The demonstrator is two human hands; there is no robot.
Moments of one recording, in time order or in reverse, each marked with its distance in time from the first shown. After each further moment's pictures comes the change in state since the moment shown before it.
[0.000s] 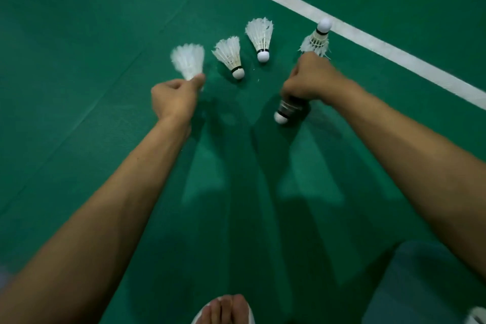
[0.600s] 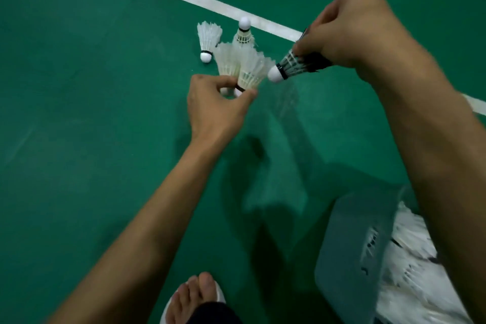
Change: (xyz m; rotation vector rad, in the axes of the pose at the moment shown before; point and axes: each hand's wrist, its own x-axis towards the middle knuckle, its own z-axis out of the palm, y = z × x) left_hand -0.165 0.028 0.066 0.165 -0.350 0.527; right_hand -0.126 0.060 -0.118 0.295 0.423 0.155
